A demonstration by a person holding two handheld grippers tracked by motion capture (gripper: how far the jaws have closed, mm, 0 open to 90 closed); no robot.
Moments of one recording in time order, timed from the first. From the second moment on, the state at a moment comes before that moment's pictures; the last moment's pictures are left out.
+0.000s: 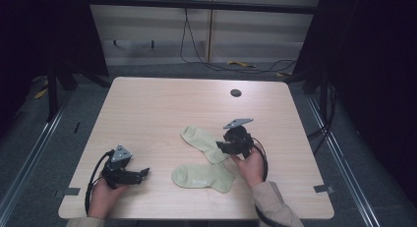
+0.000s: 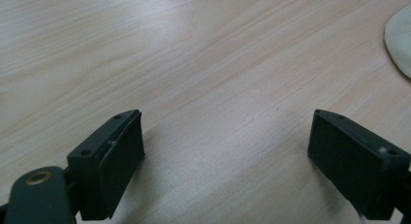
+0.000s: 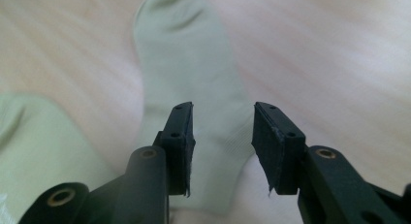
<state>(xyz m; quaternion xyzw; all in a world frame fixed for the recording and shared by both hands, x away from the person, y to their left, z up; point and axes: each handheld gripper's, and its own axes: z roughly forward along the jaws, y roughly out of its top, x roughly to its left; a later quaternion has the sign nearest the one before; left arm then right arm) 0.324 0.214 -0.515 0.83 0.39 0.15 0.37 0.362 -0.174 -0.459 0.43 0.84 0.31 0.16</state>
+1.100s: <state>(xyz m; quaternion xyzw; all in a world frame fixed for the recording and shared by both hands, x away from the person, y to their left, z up) 0.323 0.214 -0.515 0.83 0.39 0.15 0.37 0.353 -0.159 -0.484 0.39 0.87 0.28 0.14</state>
